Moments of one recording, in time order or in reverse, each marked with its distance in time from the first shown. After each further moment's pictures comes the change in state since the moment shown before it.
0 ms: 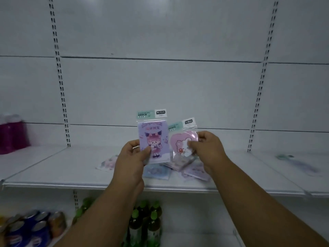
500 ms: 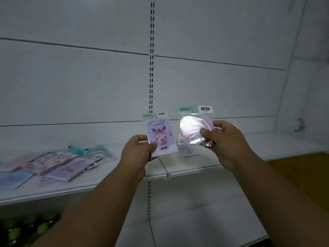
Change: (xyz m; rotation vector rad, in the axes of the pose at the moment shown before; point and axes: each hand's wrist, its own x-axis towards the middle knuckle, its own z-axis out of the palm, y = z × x) left_hand -0.106 -0.121 0.336 0.115 -0.316 -0.194; right_hand -0.014 -0.006 -0.403 0.194 0.203 -0.048
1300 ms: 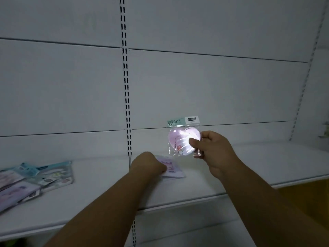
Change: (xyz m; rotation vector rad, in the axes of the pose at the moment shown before) left_hand 0.121 -0.064 0.138 1.108 0.028 -0.069; right_hand 0.155 0.068 -0.064 -0.075 -0.077 0.091
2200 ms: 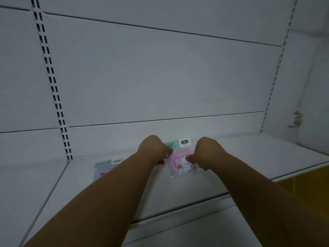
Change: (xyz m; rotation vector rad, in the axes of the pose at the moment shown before) left_hand 0.068 0.147 0.124 -0.112 -0.182 0.135; right_hand 0.097 0.036 -0.142 -1.202 -0.059 0.131
